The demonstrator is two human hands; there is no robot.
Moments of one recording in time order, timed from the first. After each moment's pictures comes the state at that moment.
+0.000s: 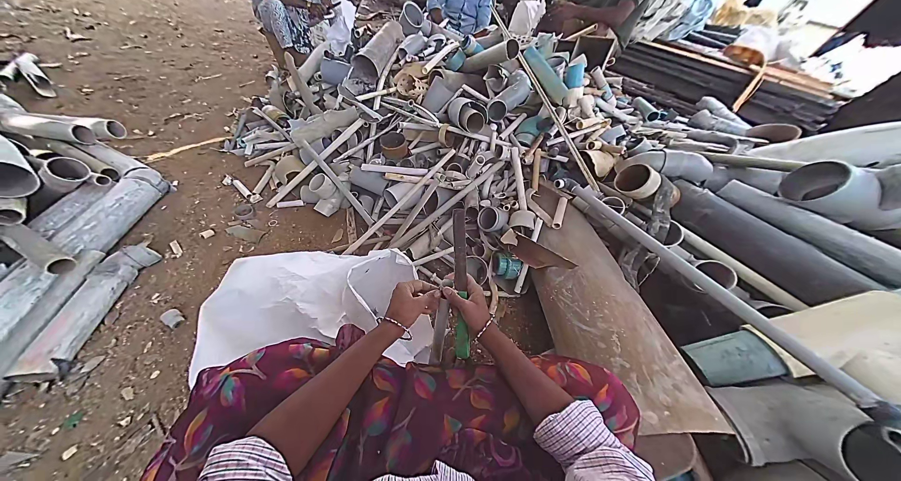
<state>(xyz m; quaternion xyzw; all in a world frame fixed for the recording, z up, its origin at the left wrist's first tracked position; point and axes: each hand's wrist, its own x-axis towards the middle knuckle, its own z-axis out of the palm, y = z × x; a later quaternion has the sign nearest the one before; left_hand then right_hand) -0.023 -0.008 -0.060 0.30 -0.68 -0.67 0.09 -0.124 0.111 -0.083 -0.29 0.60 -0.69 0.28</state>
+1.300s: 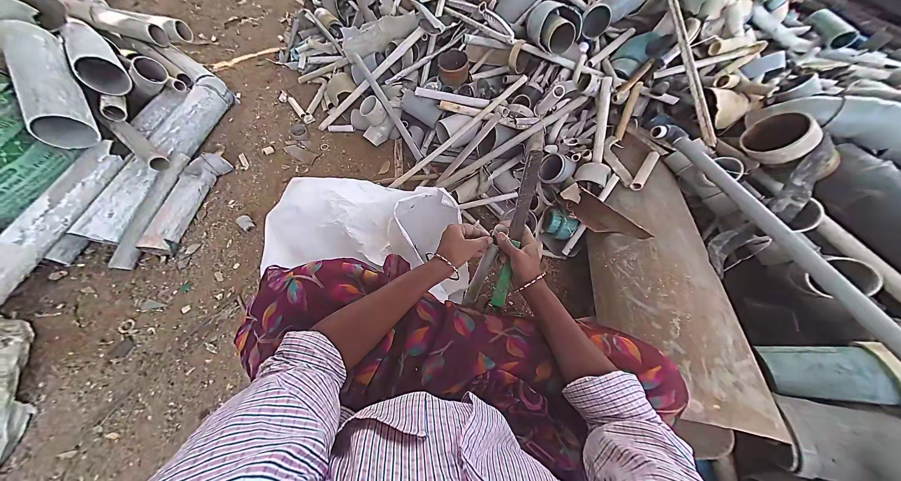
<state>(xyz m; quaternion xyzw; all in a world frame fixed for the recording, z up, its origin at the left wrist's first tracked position) -0.025 -0.001 -0.063 0.32 -0.63 -0.70 0.09 -0.121 0.109 -0.089 -0.21 0.63 -0.69 0.29</state>
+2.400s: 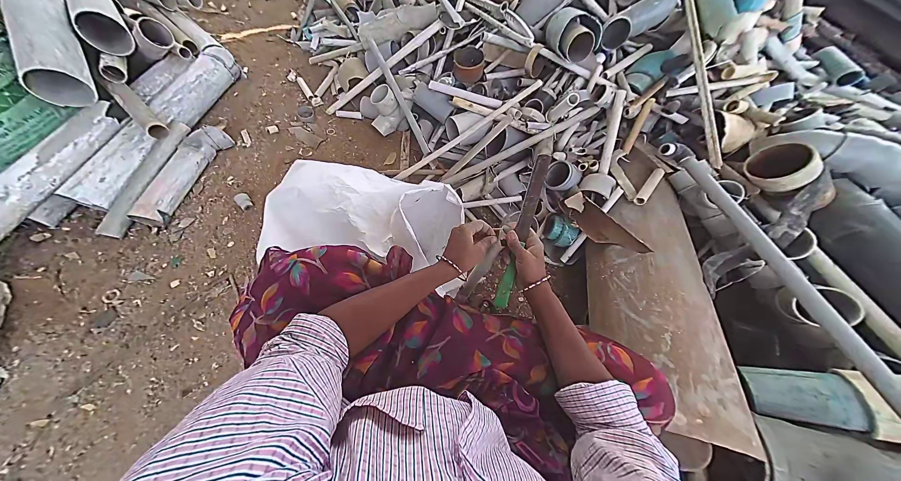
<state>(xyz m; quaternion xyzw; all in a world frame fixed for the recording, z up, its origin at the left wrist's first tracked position) -0.027 0.001 -0.088 0.25 -0.76 -0.58 0.18 -0.130 0.108 -0.094 -0.23 0.63 -0.68 0.30</state>
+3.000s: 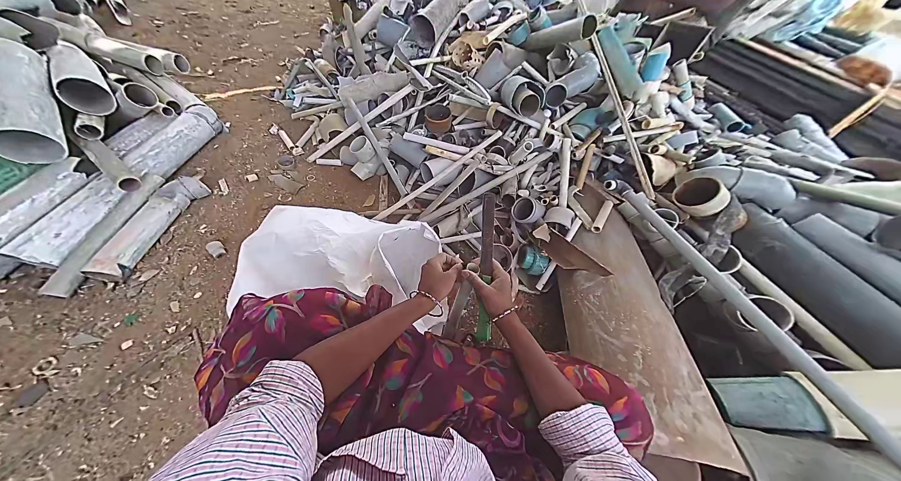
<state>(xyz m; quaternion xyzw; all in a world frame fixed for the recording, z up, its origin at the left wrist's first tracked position) -0.031 -0.001 -0.072 0.37 -0.64 -0.66 0.13 -0.123 0.106 -0.088 -0.32 0.73 -0.57 0.19</state>
